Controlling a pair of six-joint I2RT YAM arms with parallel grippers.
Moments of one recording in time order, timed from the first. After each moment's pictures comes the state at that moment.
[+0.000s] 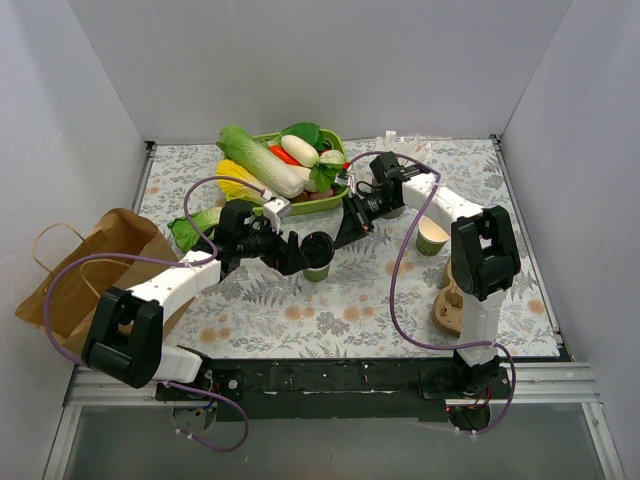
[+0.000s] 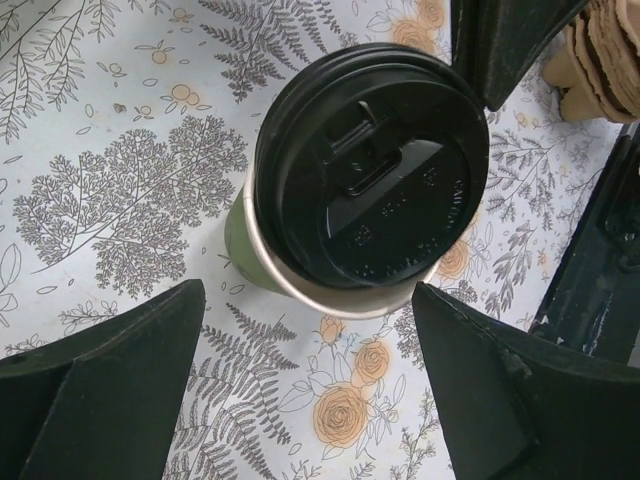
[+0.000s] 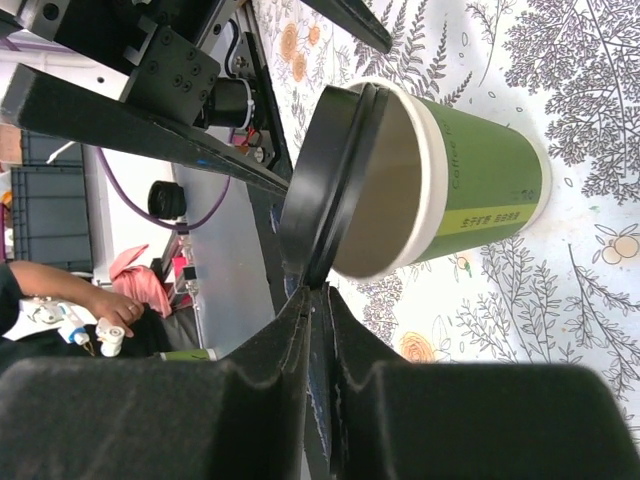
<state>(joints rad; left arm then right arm) -0.40 1.36 0.75 -0.02 0.64 -0.05 0.44 1.98 1.56 -0.85 -1.17 -0.09</state>
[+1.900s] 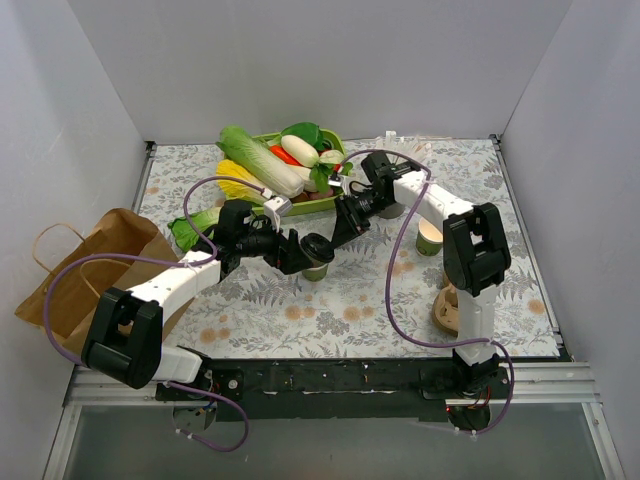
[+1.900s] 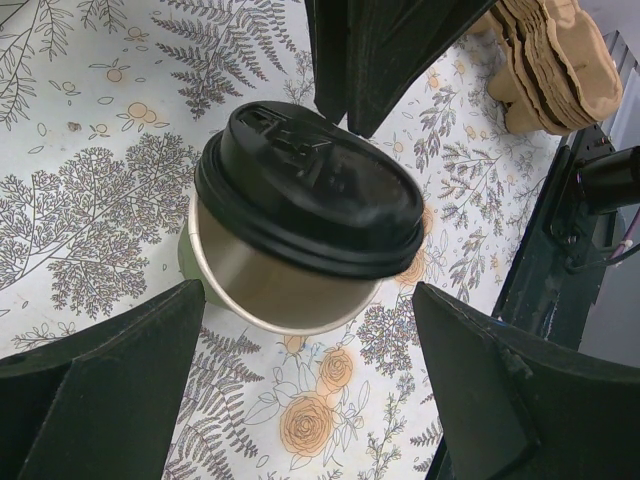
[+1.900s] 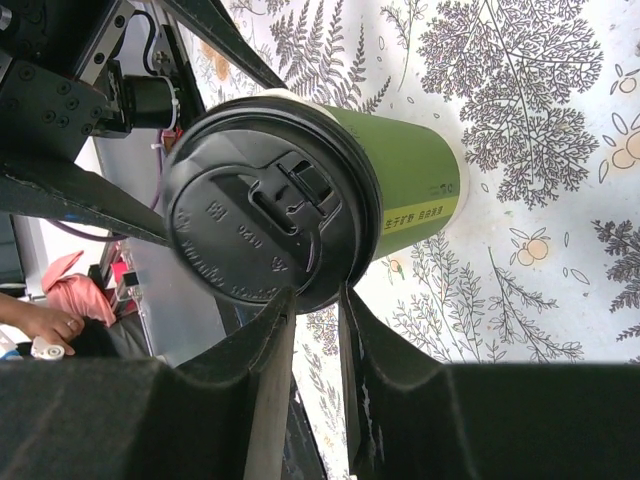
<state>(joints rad) -0.40 1.36 0.75 0.02 0.72 -0.12 0.47 2.03 1.63 -0.88 -1.01 -0.13</state>
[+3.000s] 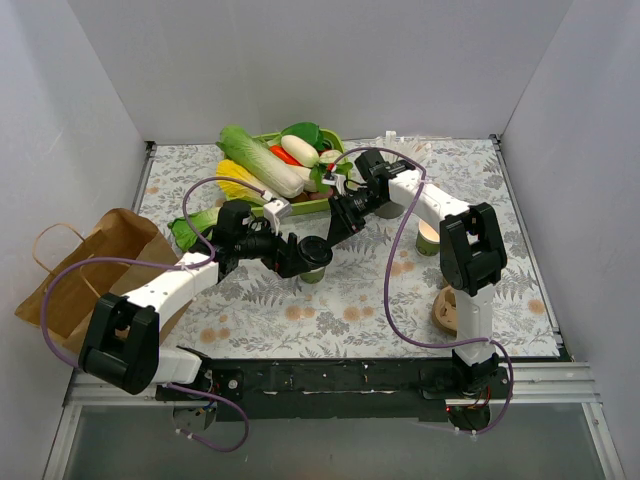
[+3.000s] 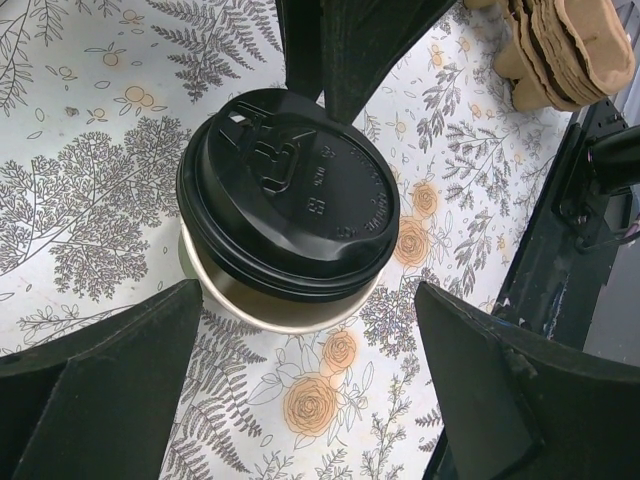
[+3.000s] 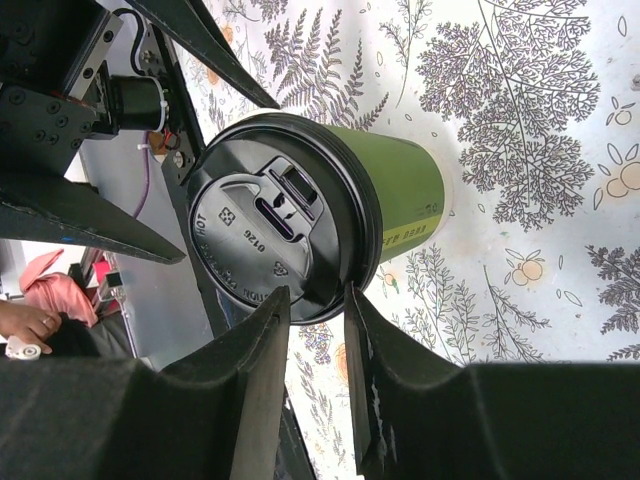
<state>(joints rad) -0.40 1.33 0.75 -0.04 0.72 -0.07 0.50 2.05 1.68 -0.88 -0.98 -0.13</state>
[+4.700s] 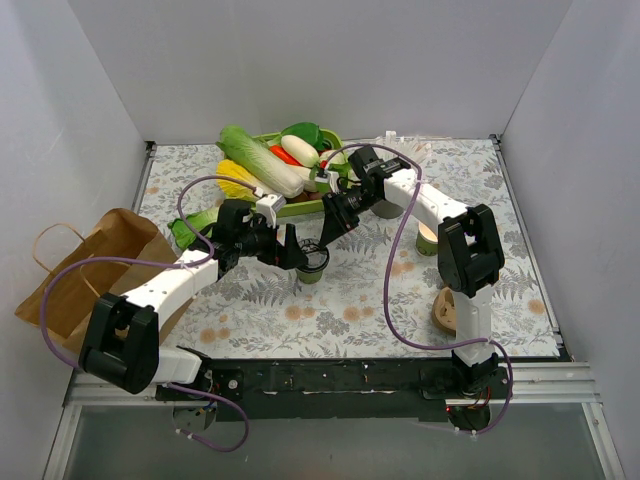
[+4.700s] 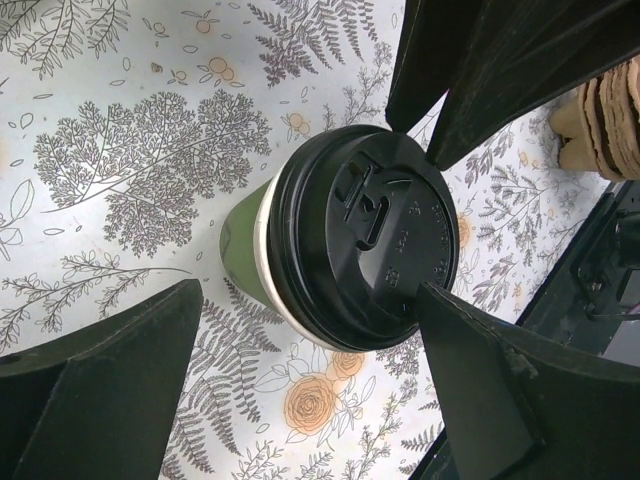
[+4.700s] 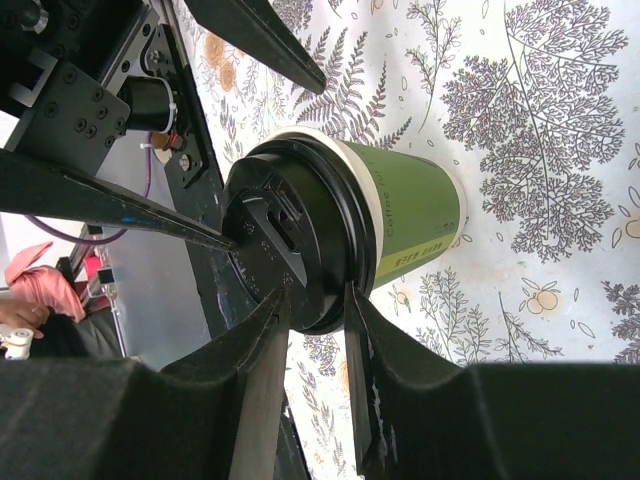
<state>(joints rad) -0.39 1.33 0.78 -0.09 0.55 -0.21 0.53 2.05 1.72 -0.87 -0.98 -0.13</state>
